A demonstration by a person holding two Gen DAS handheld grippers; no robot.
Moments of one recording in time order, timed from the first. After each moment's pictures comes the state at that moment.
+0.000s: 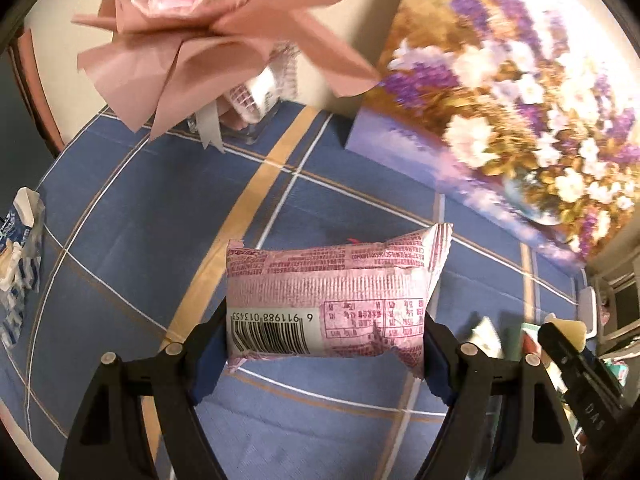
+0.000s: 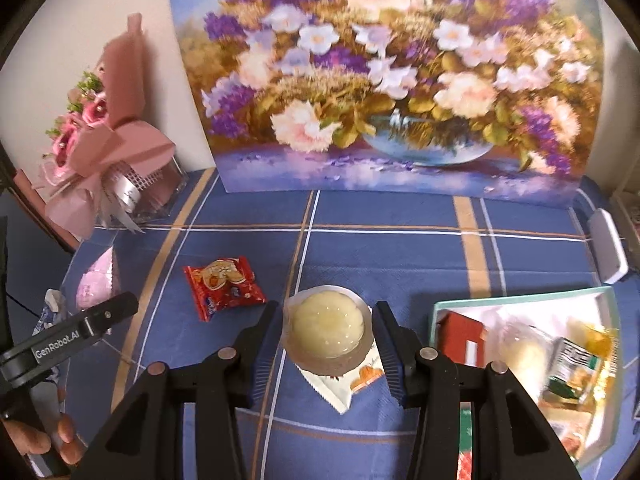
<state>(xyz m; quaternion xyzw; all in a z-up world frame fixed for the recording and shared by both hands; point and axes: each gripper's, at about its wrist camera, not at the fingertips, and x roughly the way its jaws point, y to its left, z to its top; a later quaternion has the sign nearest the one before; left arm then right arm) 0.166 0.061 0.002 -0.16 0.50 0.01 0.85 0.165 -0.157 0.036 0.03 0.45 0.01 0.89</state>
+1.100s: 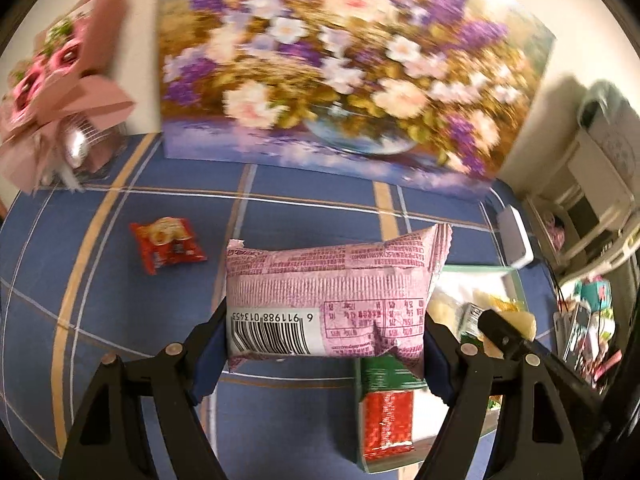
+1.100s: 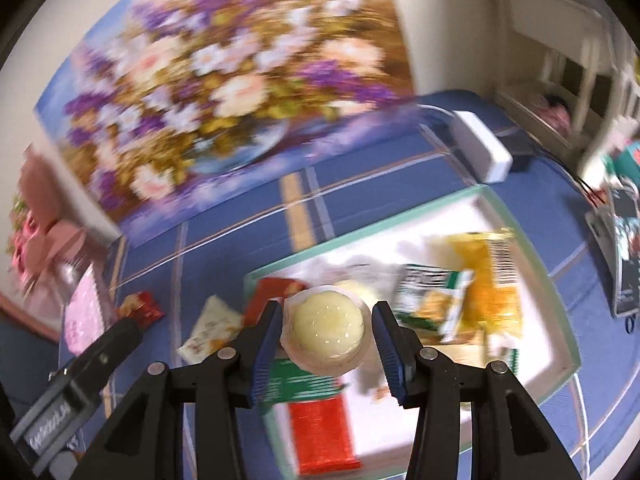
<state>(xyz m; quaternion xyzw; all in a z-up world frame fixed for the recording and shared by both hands) 0.121 -0.145 0.038 -0.07 0.47 -0.12 0.87 0.086 -0.328 0.038 0.18 0.44 -0.14 0.87</state>
